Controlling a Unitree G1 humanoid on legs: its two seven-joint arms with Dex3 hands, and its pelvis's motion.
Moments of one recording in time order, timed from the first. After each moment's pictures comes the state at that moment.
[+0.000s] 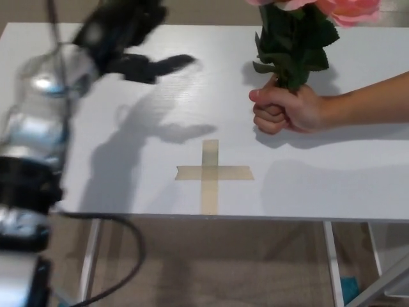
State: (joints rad) left_arm -0.88 0.41 0.00 0.51 -0.02 0.08 -0.45; right_arm -0.32 -0.27 -0.09 1.33 -0.14 -0.07 0.01
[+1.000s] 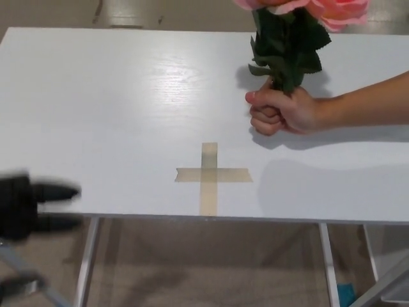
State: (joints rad) left_arm 0.28 0.53 0.47 -0.31 -0.46 0.17 -0.85; right_arm -0.29 -0.28 -0.06 1.33 -0.15 -0.07 0.01
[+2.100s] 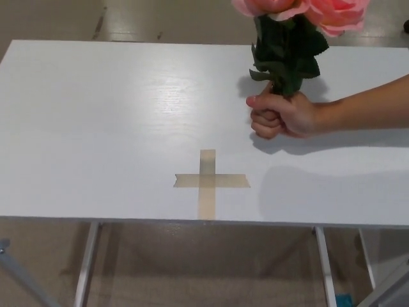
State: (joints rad) left_arm -0.03 0.42 0.15 1.02 -0.17 0.01 -0.42; right_arm -0.22 -0.28 -0.03 1.33 -0.15 -0.07 0.01
